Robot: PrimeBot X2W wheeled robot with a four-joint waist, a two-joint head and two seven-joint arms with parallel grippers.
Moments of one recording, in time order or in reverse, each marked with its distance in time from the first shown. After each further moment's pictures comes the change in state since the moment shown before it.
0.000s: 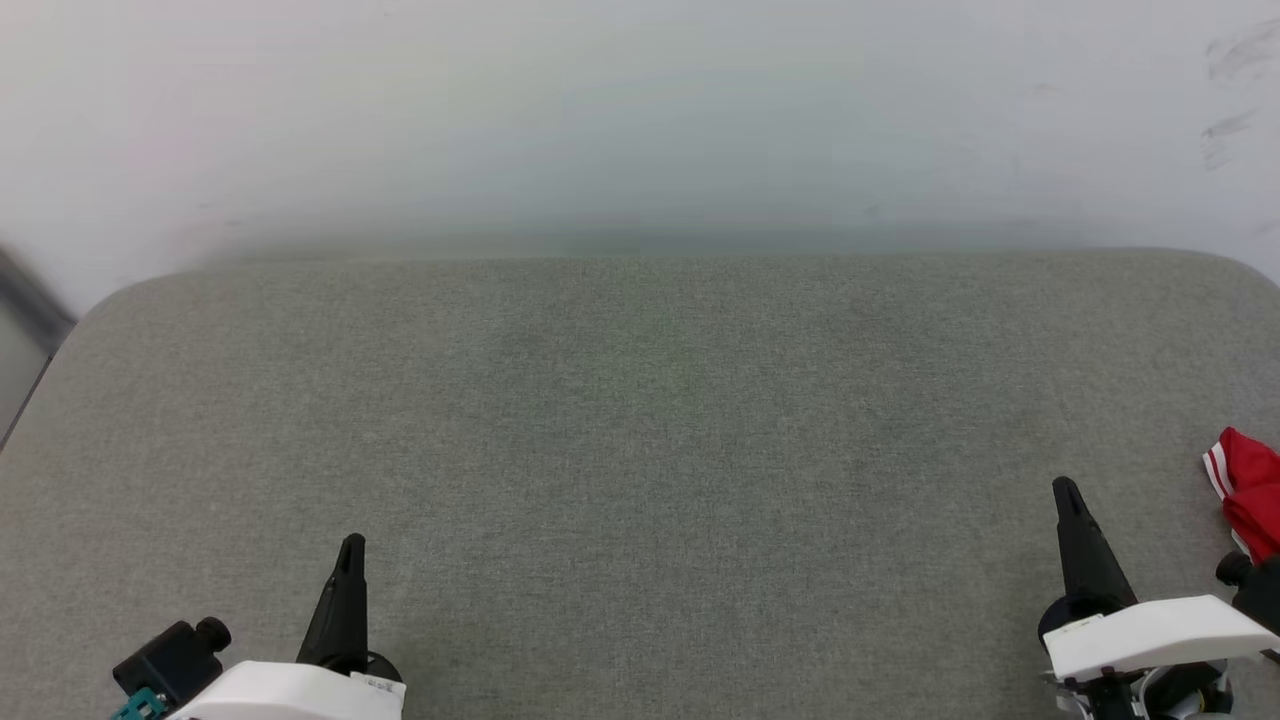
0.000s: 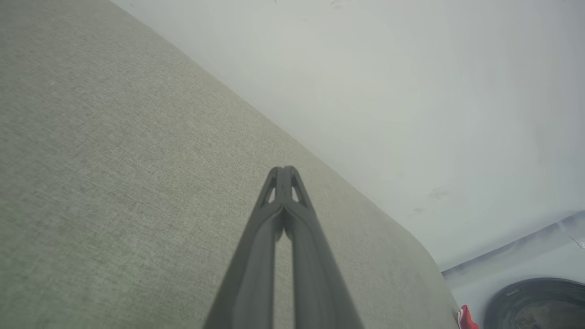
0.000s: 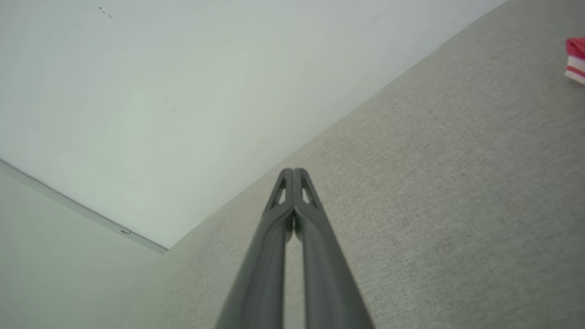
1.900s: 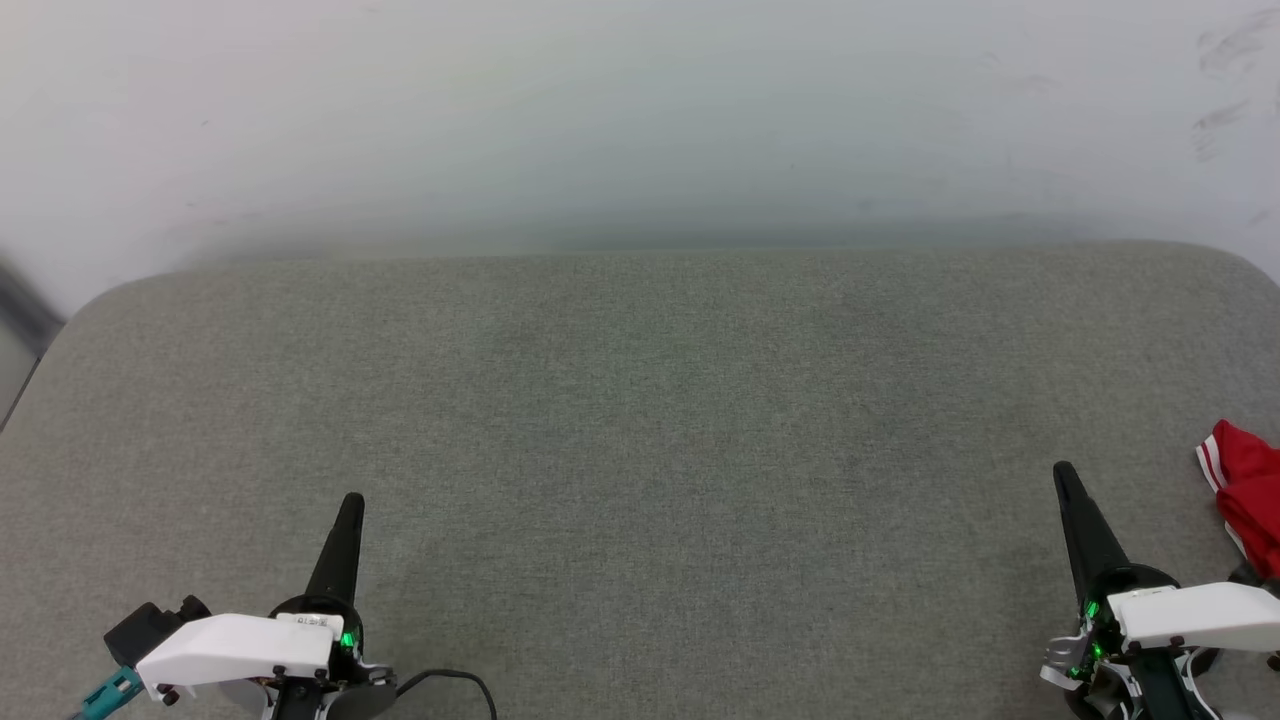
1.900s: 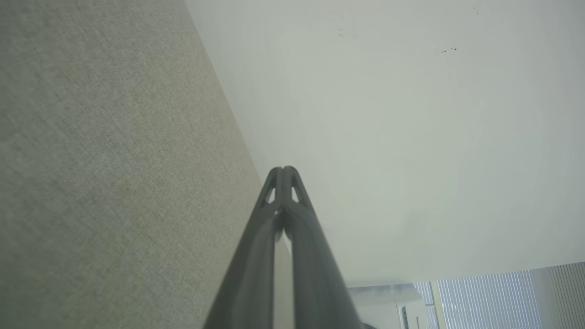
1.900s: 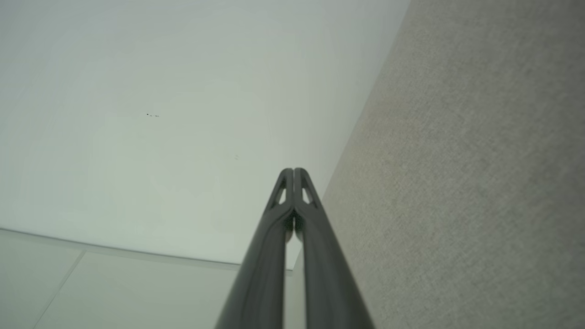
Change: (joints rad) left arm -0.105 0.007 0.032 0.074 -0.600 0.000 0.151; right arm -0.042 0.000 -0.025 0.033 0.596 0.000 0.132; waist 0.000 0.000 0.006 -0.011
